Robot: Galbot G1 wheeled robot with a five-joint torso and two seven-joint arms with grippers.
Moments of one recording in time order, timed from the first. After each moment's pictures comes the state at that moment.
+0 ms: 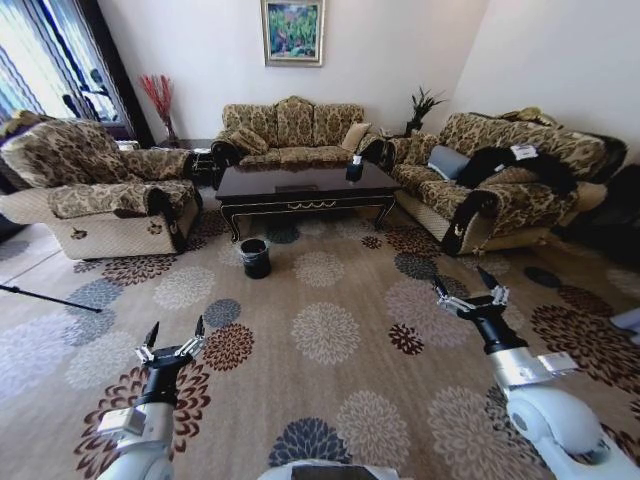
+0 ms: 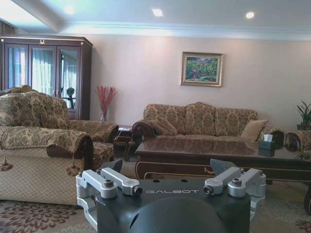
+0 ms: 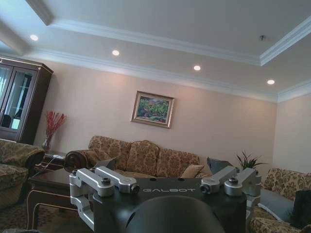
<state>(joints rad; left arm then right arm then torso) 1.85 -1.45 -0.75 -2.34 -0.30 -0.07 -0.08 -1.73 0.89 0.89 2.17 0.56 0.25 0.03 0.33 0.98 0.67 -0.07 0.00</state>
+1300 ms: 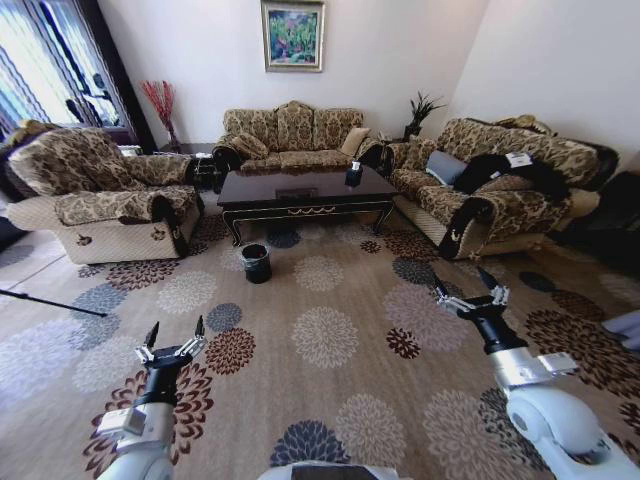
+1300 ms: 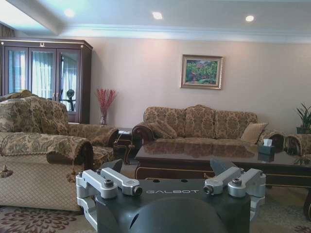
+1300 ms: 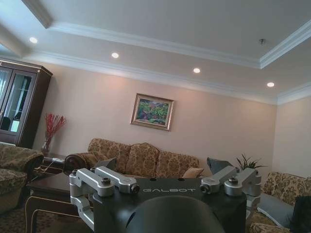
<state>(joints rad) 1.85 -1.45 -0.75 -2.34 -0.30 -0.07 -0.08 -1.73 0.89 0.89 2.17 0.56 0.25 0.03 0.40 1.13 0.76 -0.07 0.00</state>
